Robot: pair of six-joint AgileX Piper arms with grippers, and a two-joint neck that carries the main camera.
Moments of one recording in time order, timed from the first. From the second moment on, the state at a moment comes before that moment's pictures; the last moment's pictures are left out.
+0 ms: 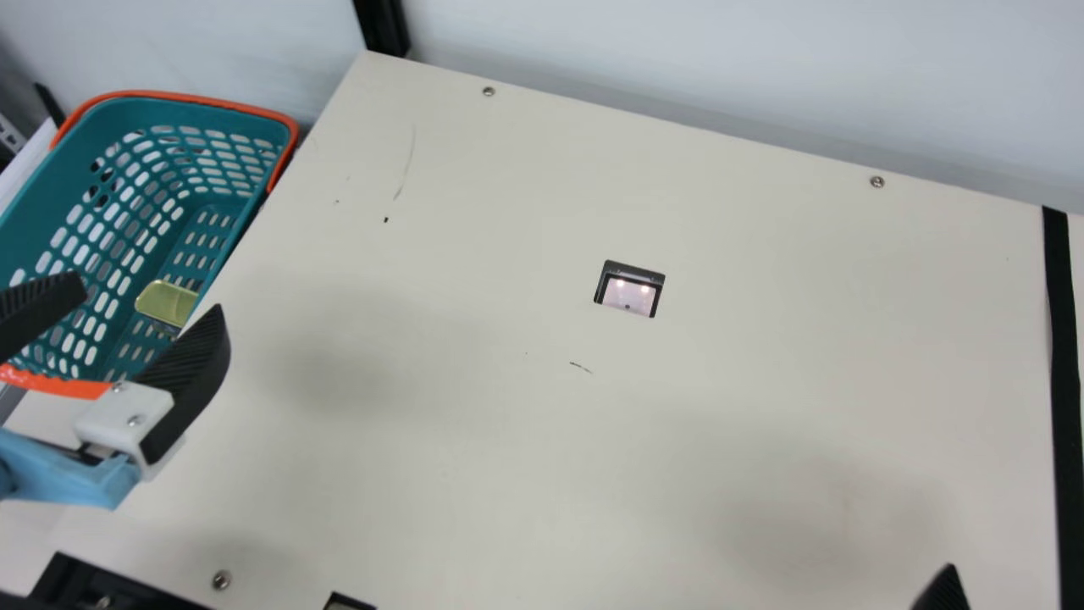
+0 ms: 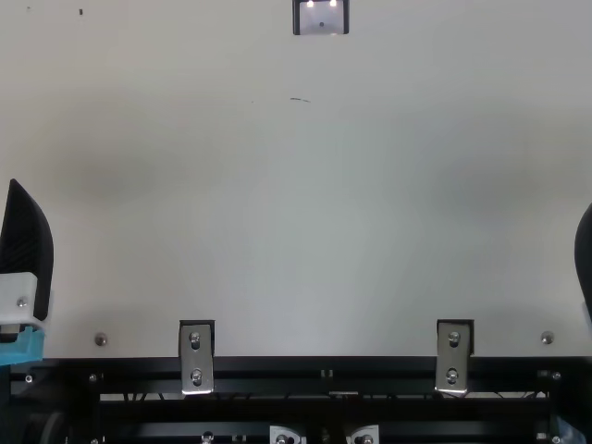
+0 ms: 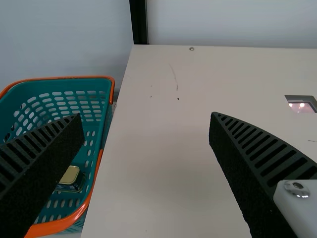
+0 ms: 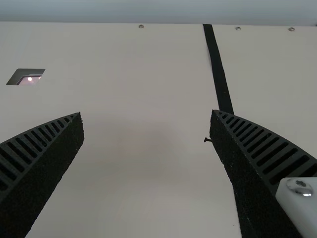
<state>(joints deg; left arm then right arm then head) -4.0 13.5 -20.2 4.9 38.3 -6.4 -4.0 13.5 -20.2 4.9 38.2 -6.5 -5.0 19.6</state>
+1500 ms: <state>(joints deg) 9.8 35.0 -31.8 15.2 26.5 -14.4 -4.0 13.5 -20.2 4.9 38.2 -6.5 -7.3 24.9</state>
